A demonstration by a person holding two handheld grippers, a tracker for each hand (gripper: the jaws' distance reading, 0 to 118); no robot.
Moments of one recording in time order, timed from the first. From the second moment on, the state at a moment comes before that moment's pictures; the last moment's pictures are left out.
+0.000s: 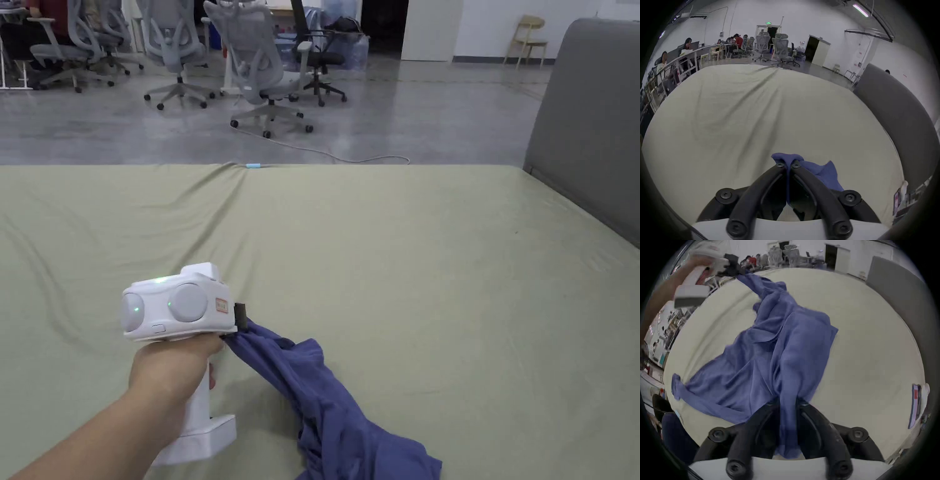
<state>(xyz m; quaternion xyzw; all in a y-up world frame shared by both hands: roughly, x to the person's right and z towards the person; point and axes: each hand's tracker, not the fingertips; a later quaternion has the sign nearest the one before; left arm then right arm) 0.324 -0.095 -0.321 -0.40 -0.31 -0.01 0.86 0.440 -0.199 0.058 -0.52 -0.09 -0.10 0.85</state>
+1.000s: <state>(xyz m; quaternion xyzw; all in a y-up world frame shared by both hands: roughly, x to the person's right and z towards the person) 0.052 0.284 -0.265 -0.08 -0.27 0.23 0.93 0.446 0.327 -0.056 -0.12 -0.13 -0.01 0.98</state>
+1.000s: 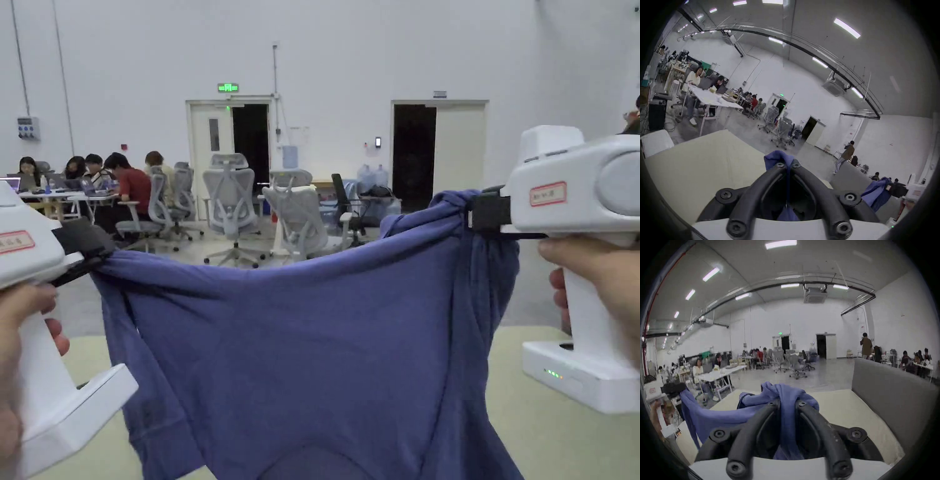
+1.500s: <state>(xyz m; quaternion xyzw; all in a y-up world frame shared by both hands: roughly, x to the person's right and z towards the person) 0.143 0.319 -0.414 -0.08 -0.25 0.23 0.94 0.545 0.359 -0.252 -0.21 -0.19 0.05 0.96</state>
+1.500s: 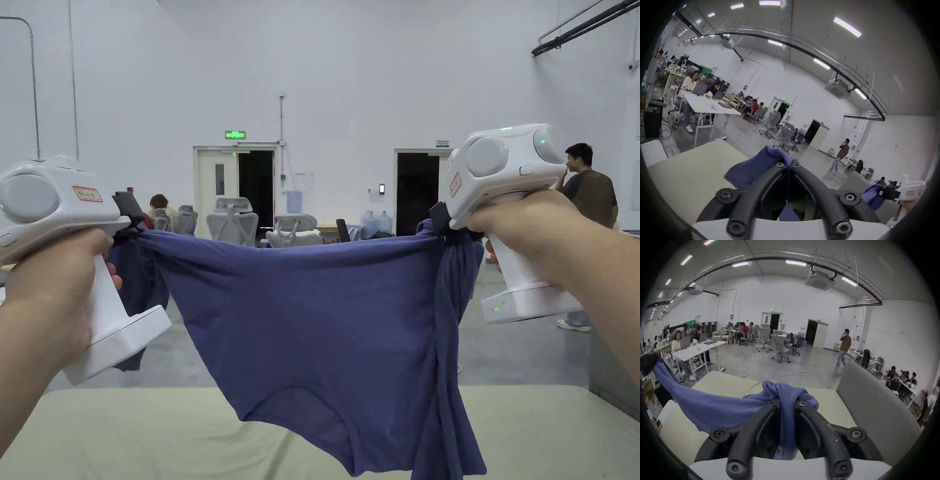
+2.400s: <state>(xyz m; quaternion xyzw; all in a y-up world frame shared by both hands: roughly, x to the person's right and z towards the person) 0.008 -0.088 -0.253 -0.41 -0.20 0.13 0.88 0.478 -0.114 -0.042 -0.45 -0.05 0.10 0.89</state>
